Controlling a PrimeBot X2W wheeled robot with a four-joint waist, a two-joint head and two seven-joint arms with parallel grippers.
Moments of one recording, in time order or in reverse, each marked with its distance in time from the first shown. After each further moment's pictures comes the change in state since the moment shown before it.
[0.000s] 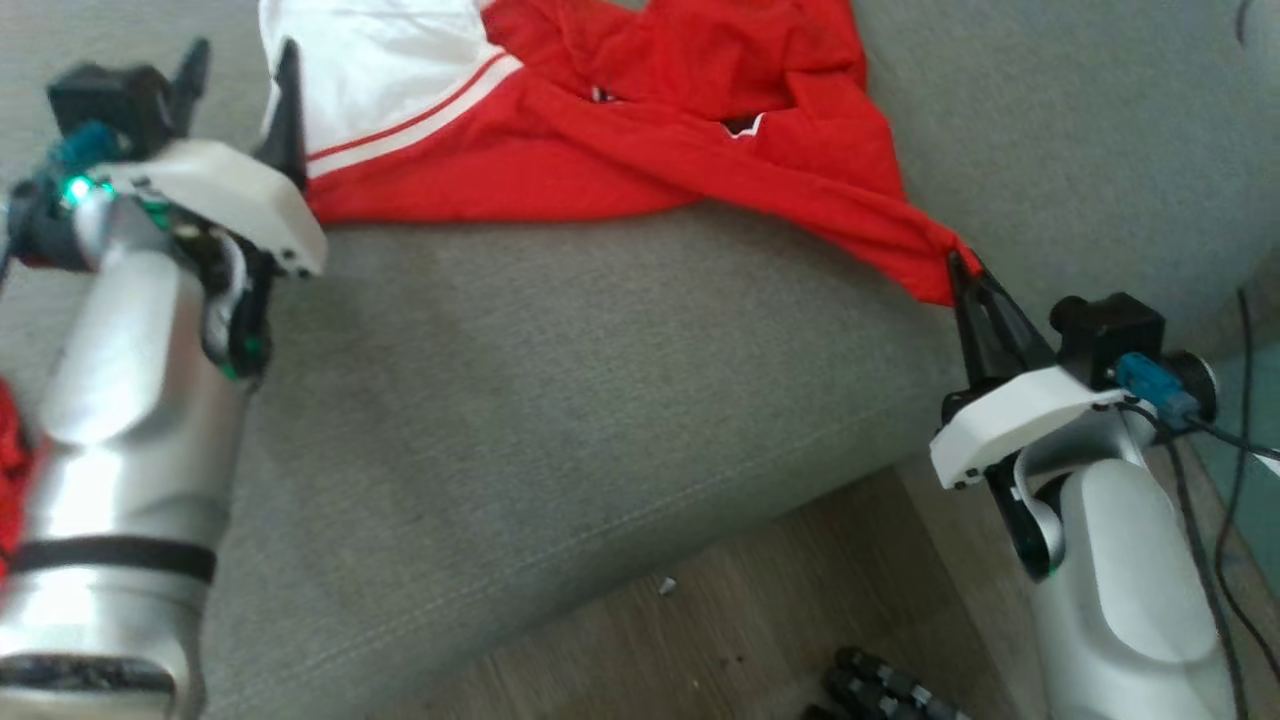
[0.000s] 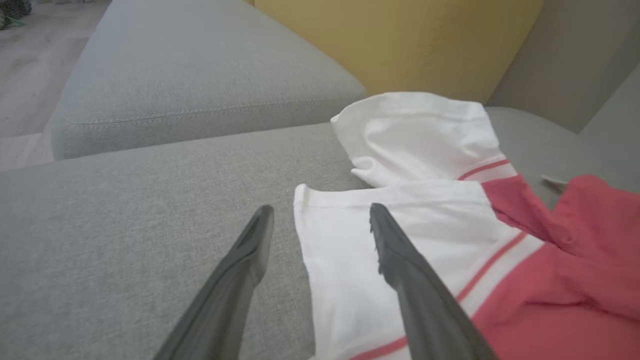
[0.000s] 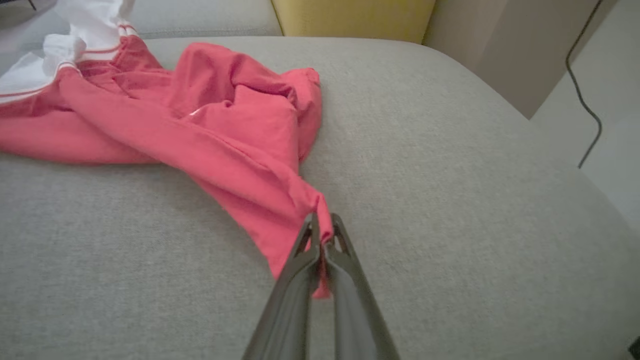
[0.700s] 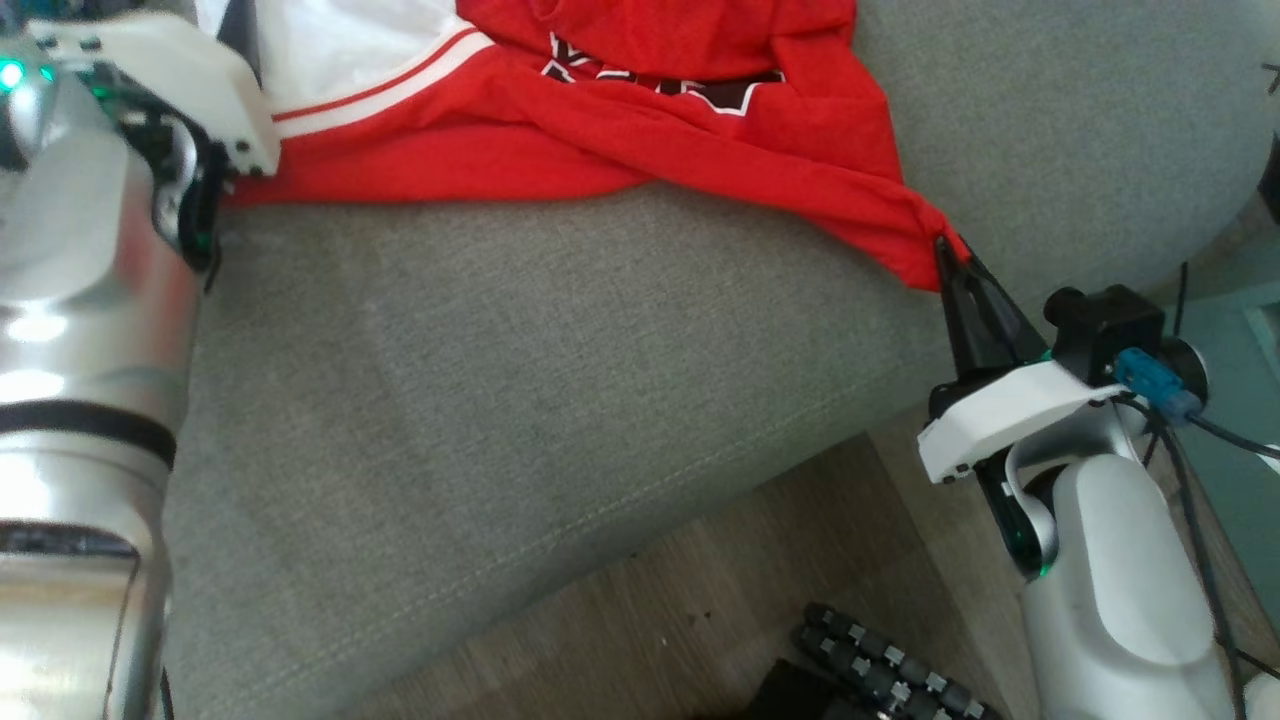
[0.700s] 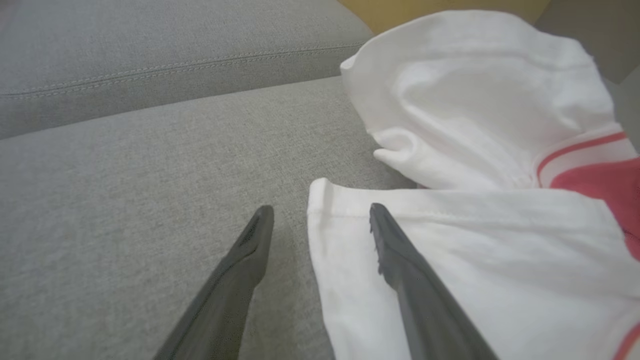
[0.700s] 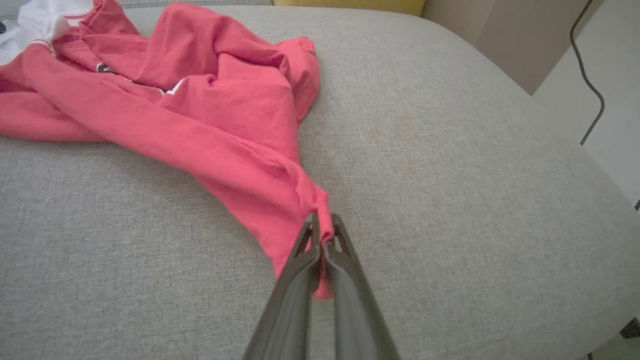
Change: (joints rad) left arm -0.275 0.003 -0.054 0.329 0.034 -0.028 0.012; right arm 0.008 0.005 0.029 -0.059 0.028 0.000 0.009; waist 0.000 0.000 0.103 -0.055
